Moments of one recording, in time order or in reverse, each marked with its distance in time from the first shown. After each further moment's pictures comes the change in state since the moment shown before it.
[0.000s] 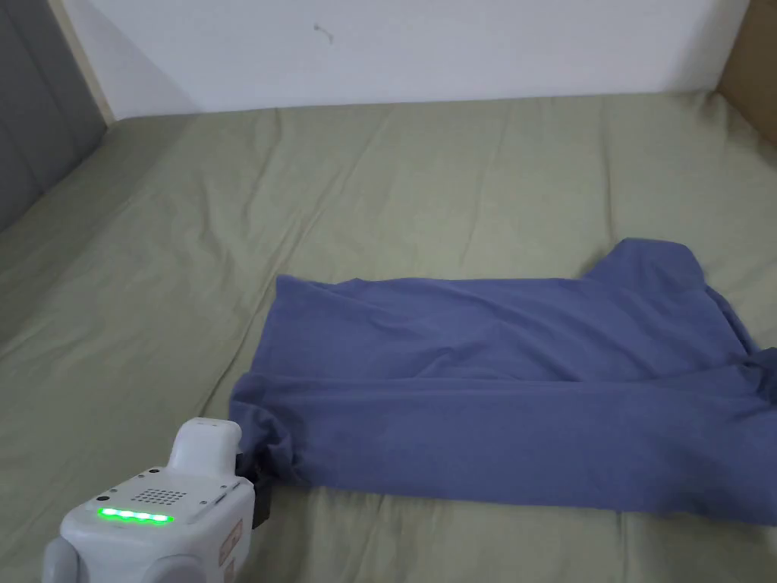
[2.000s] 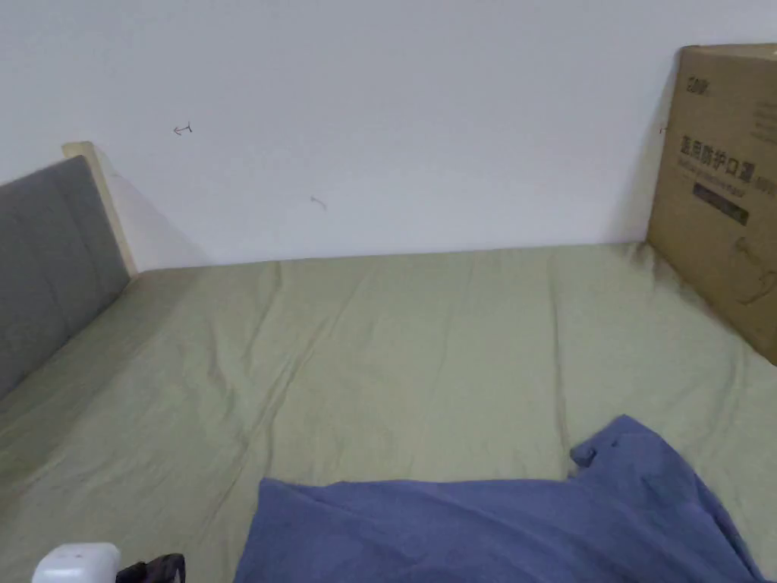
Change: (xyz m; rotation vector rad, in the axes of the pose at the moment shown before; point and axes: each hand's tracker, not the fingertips) left arm -0.006 0.016 0.173 0.277 0.003 0.115; right arm 0.008 0.017 0.078 0.211 -0.097 0.056
